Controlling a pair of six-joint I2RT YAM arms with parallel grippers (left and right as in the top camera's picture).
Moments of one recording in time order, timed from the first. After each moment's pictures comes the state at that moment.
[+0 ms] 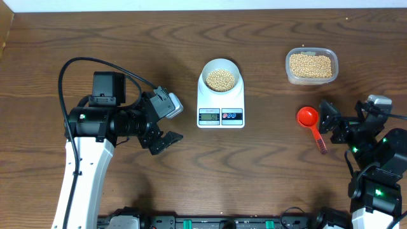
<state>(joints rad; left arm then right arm) -0.04 1.24 1.15 -1.14 0.63 0.91 -0.34 0.70 0.50 -0.15 -0.47 0.12</state>
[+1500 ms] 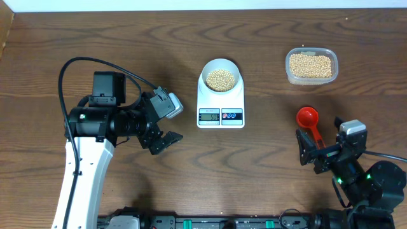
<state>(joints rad) -0.04 1.24 1.15 -1.13 0.63 0.91 -0.12 0.32 0.49 -0.45 -0.45 -0.01</state>
